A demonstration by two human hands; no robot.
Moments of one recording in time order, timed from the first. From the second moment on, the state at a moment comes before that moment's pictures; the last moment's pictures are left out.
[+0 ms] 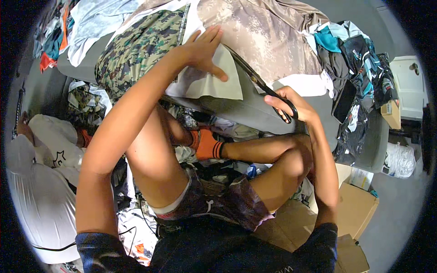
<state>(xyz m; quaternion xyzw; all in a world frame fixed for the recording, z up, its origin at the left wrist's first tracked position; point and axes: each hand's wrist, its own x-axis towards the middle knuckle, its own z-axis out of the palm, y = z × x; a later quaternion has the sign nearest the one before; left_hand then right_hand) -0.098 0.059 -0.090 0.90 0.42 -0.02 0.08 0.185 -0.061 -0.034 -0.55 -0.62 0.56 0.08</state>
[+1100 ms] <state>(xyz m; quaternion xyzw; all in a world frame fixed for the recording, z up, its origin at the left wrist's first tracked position) -0.096 0.057 -0.079 0.90 0.43 -0.02 0.12 0.186 -0.063 -0.029 -0.54 -0.63 0.56 0.08</state>
